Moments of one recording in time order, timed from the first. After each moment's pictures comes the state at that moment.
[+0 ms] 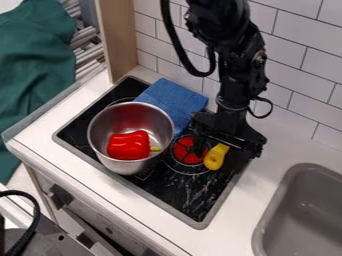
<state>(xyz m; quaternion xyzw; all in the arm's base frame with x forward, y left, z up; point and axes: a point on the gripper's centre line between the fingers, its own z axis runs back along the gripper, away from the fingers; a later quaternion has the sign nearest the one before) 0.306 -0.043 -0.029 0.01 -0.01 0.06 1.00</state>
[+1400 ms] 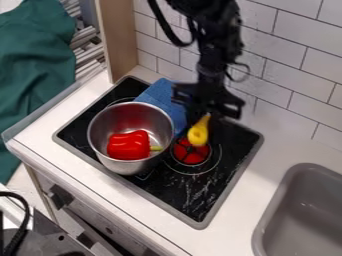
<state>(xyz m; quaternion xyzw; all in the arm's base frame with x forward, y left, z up) 0.333 0.029 -0.009 0.01 -0.03 0.16 0.99</state>
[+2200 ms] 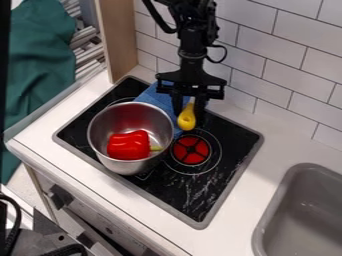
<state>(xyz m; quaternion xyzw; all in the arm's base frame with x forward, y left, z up) 0.348 0.059 -0.018 0.00 0.00 0.25 0.97</state>
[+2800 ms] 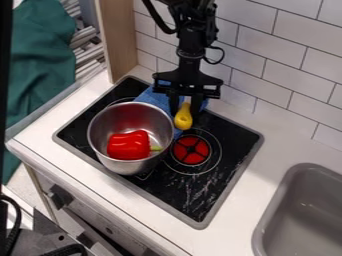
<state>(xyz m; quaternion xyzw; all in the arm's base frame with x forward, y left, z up) 0.347 0.065 -0.021 0.02 0.01 0.28 0.96</state>
